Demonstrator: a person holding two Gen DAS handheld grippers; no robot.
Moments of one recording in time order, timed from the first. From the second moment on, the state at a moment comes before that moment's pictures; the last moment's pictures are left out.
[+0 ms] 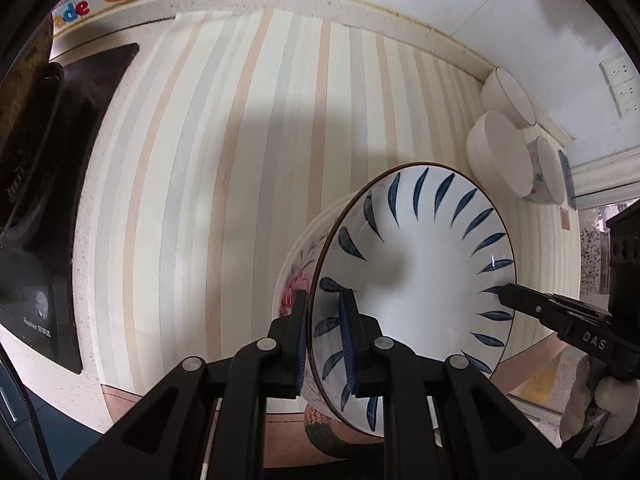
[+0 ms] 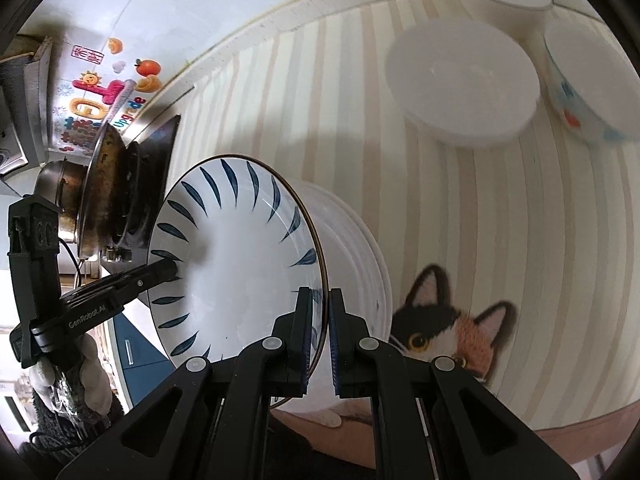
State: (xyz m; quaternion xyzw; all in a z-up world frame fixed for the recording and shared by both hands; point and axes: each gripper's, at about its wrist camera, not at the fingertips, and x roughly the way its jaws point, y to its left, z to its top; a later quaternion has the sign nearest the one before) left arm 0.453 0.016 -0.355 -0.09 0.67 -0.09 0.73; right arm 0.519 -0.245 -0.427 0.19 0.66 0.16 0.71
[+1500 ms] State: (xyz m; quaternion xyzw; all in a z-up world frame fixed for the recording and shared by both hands) left arm 0.387 -0.019 -0.297 -0.03 0.64 -0.06 0.77; right arm 0.456 -0.227 -0.374 0.17 0.63 0.10 0.75
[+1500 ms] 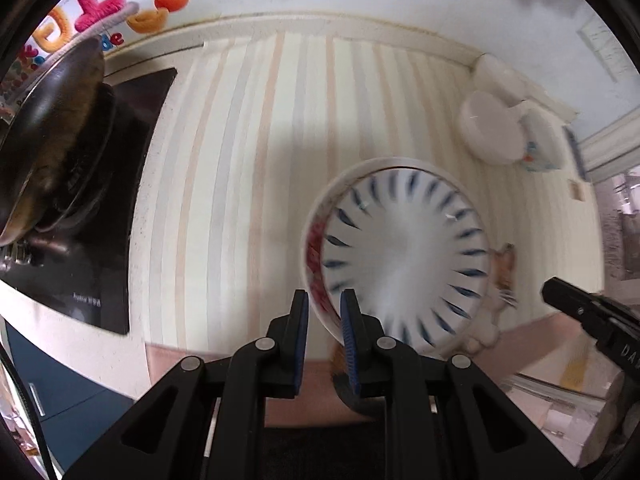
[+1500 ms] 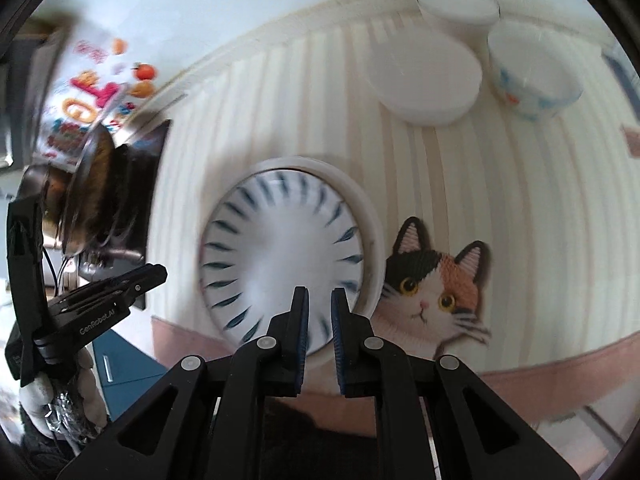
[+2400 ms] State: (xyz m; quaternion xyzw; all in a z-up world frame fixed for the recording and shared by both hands) left arm 0.350 -0.039 -0.205 -0.07 0.58 -0.12 0.80; right arm 0.353 -0.234 -0.251 0.21 0.57 0.12 0.79
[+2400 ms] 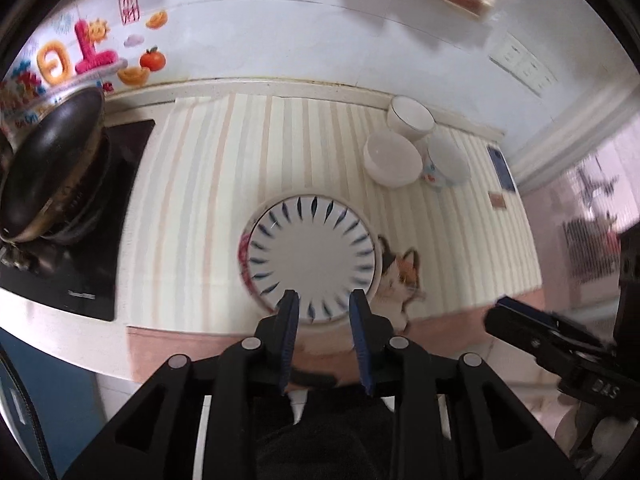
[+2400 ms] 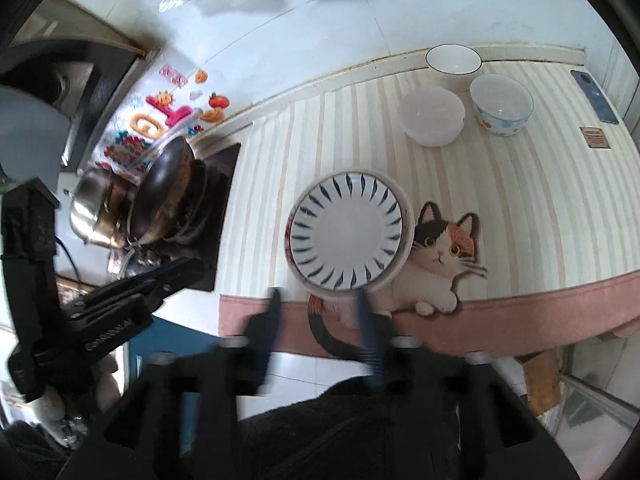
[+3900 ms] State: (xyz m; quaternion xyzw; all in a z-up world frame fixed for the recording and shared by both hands) left arm 0.569 -0.219 -0.382 0.01 0.67 -0.10 0.73; right arm 0.600 -0.378 -0.461 0.25 0.62 0.05 0.74
